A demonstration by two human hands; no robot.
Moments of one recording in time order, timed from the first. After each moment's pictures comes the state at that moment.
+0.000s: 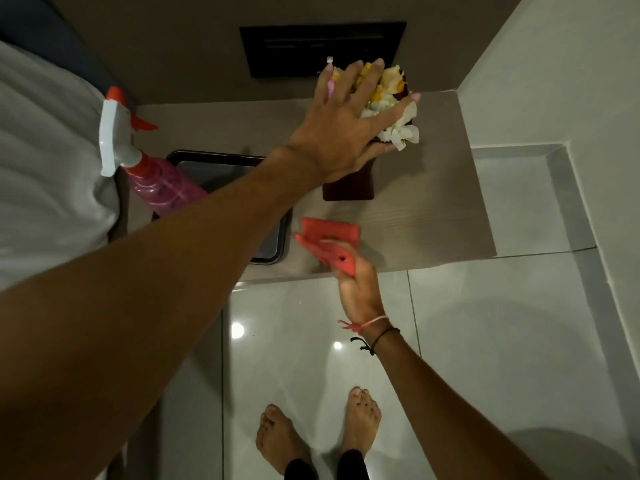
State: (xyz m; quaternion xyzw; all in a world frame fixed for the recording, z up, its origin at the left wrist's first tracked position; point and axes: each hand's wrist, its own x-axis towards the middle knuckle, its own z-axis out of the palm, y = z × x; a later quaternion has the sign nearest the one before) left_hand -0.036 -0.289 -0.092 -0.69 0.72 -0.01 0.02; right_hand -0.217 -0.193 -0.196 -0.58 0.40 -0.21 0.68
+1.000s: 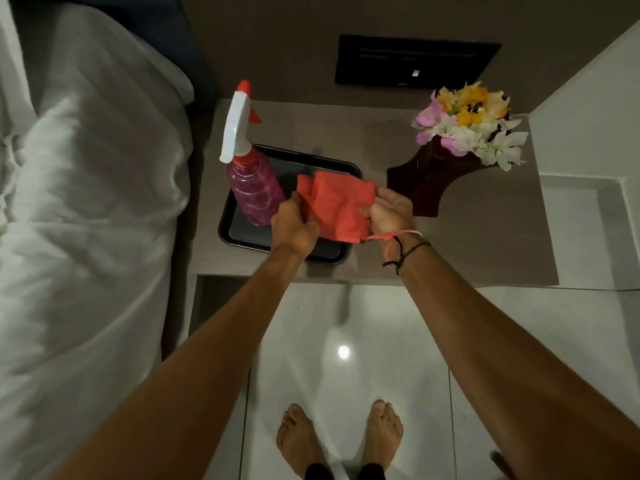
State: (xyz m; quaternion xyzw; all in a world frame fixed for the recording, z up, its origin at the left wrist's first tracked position) left_hand 0.001 -0.120 -0.168 -0.86 0.17 0.32 -0.37; right_hand -0.092 -0.250 -0.196 -0.48 0.58 -0.13 0.65
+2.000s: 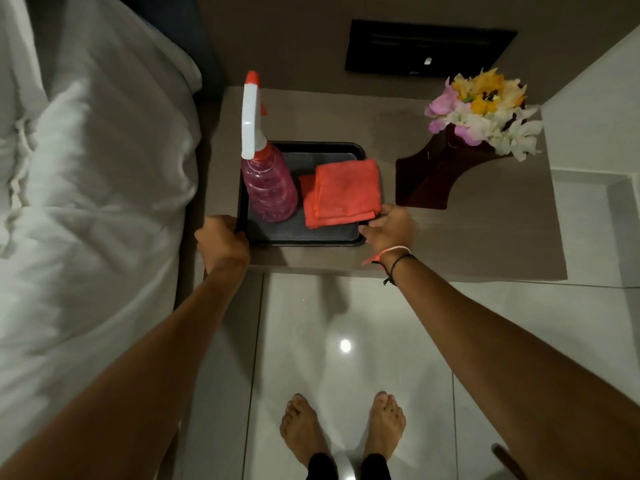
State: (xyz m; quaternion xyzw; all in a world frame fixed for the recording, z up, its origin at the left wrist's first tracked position) left_hand 0.055 -0.027 -0.200 -0.94 0.02 0.19 -0.29; right_hand -0.108 -0.216 -0.209 -0.69 0.56 -0.08 0.45
